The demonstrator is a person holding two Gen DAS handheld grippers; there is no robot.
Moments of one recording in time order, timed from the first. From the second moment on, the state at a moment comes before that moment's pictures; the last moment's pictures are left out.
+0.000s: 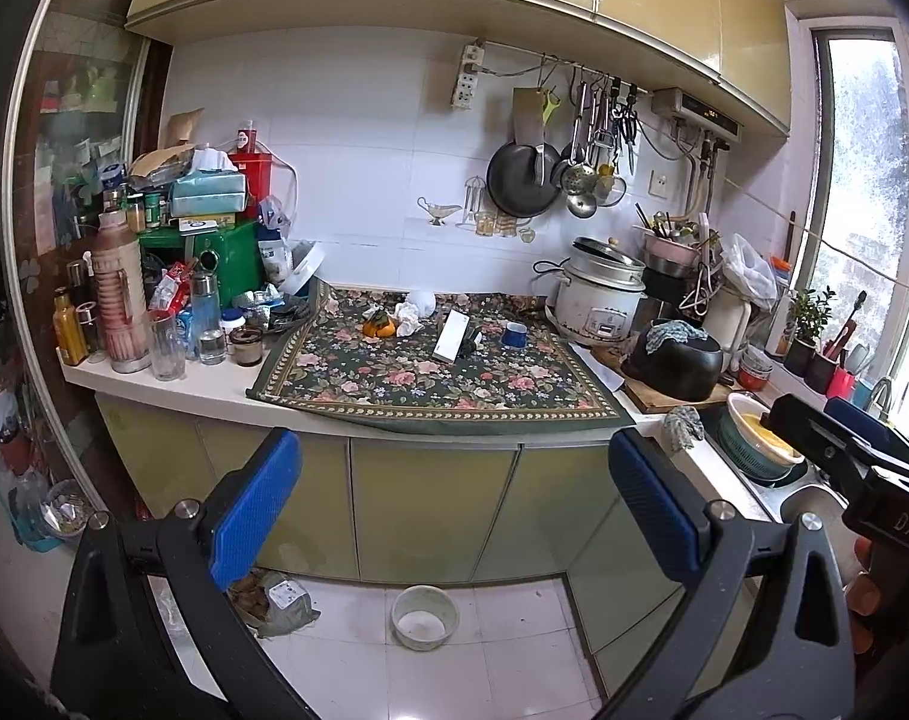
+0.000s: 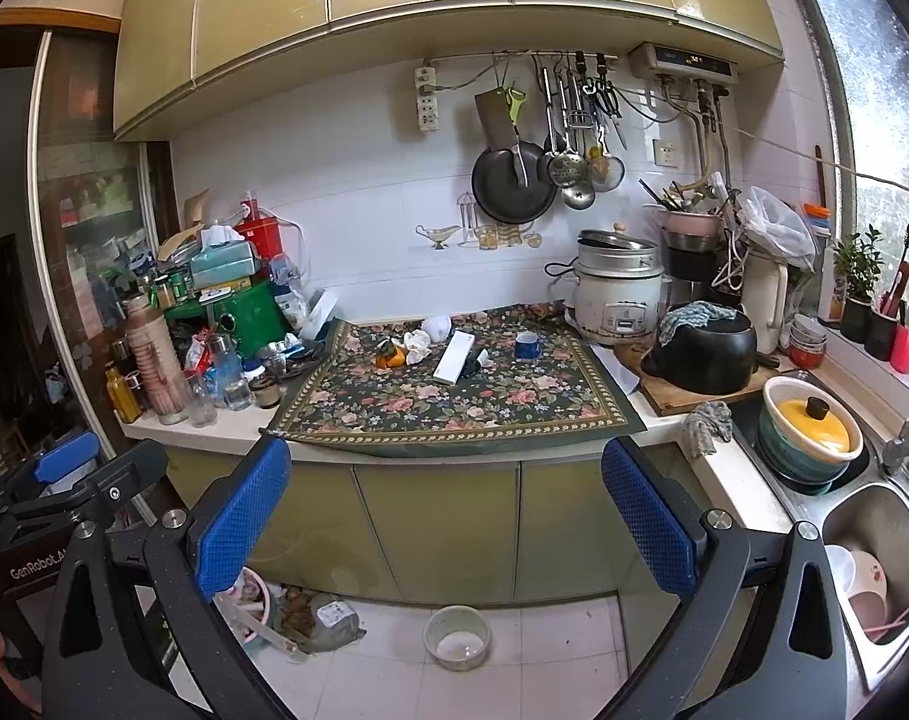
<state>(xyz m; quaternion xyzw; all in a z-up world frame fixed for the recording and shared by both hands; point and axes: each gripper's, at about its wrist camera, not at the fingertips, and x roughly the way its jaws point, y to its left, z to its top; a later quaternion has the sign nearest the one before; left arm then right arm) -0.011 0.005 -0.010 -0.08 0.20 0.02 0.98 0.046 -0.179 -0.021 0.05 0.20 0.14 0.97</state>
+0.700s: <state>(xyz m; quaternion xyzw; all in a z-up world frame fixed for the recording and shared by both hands) -0.012 -0.003 -0.006 -0.07 0.20 0.02 0.98 0.042 -0.190 -0.021 0.05 0.20 0.14 0.97</state>
